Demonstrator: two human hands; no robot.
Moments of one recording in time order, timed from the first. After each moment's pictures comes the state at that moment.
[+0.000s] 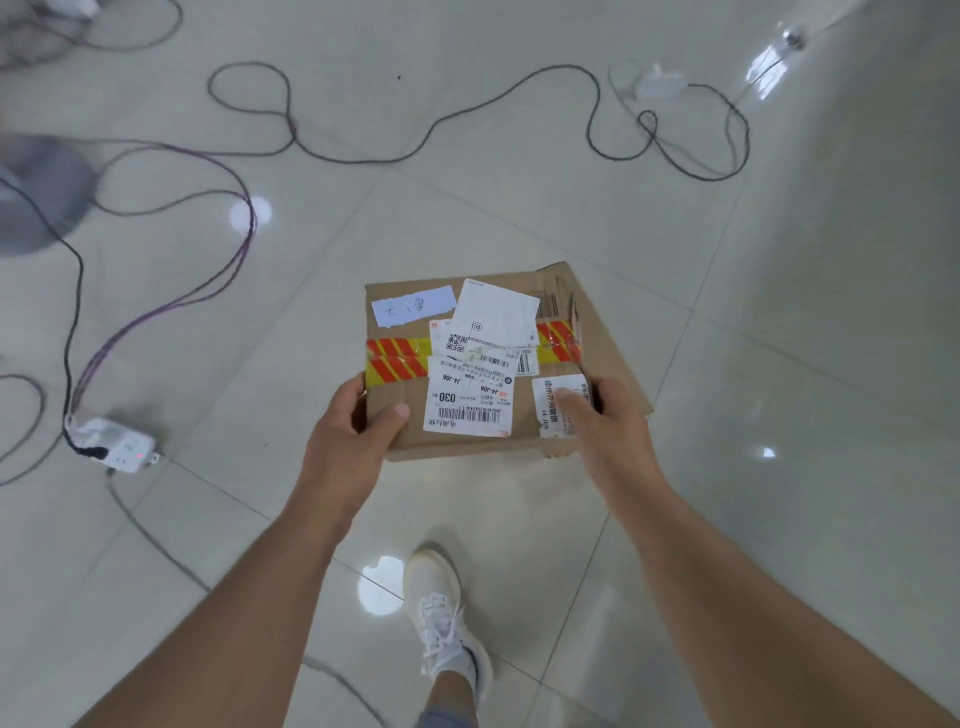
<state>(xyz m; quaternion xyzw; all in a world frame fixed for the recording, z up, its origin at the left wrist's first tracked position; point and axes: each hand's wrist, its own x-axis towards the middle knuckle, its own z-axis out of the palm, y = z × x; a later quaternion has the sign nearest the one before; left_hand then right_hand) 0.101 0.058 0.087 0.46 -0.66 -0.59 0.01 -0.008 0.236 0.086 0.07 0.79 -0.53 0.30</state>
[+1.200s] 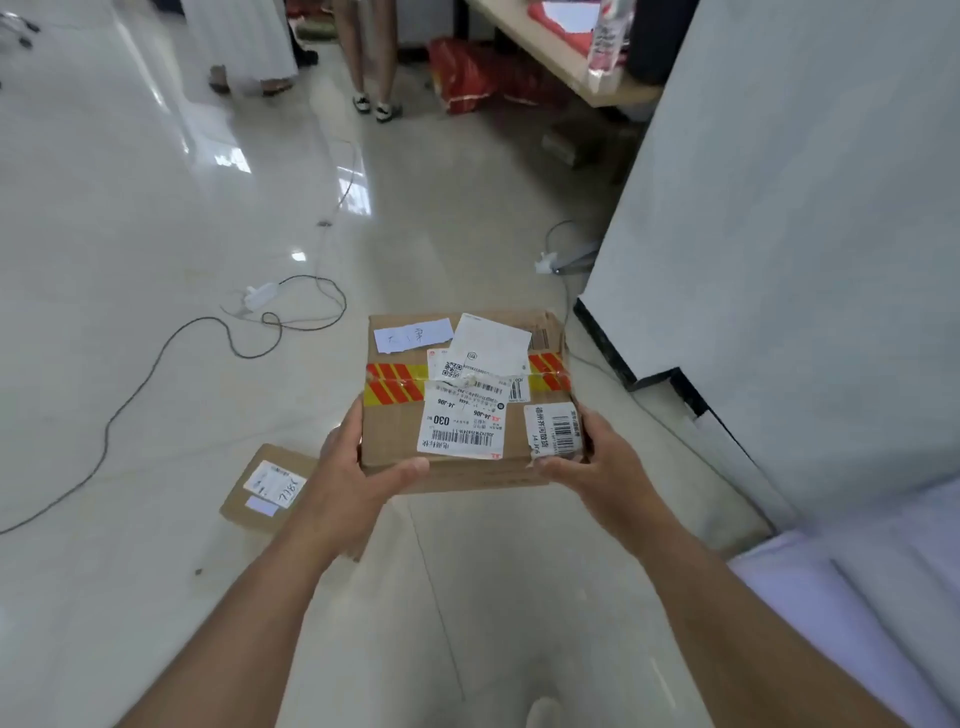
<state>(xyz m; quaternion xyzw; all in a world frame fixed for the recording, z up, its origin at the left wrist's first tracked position) 0.087 0.341 0.379 -0.07 -0.79 -0.57 -0.19 0.160 0.566 0.384 0.23 0.77 -0.59 0.02</state>
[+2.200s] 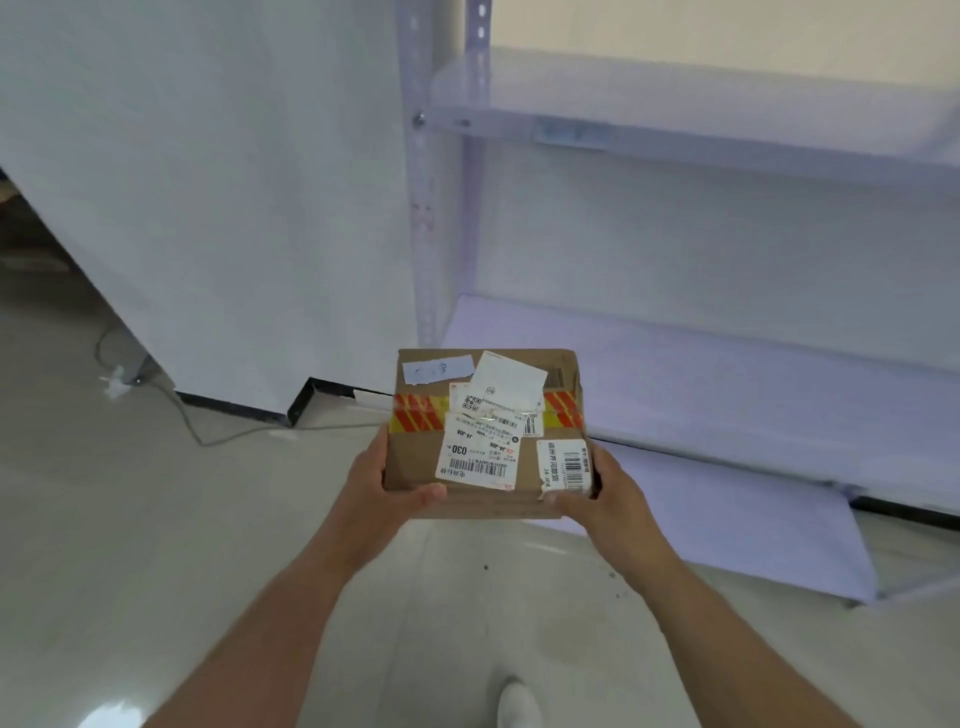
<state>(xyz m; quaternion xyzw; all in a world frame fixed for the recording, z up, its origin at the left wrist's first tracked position) 0.321 0.666 0.426 -0.46 -0.63 -0.42 -0.46 0.551 0.709 0.429 0.56 0.58 -0.52 -0.29</state>
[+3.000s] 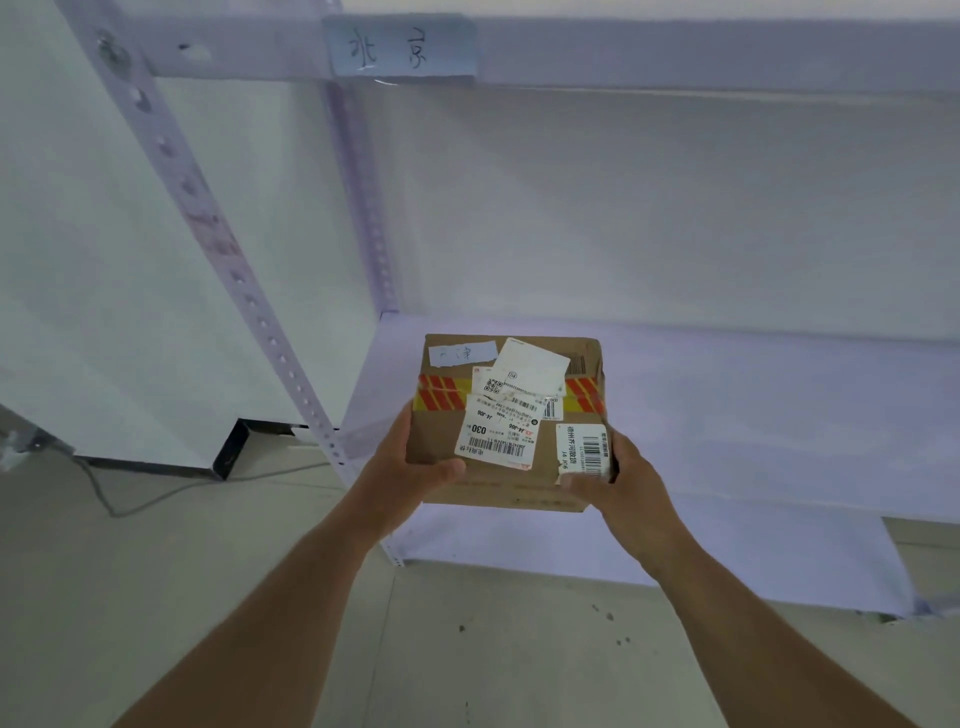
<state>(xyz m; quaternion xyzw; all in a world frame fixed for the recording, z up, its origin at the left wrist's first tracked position) 0.403 0.893 0.338 -0.51 -0.58 -0.37 -0.51 0.631 0.894 0.342 0.59 0.52 -0.52 -0.34</state>
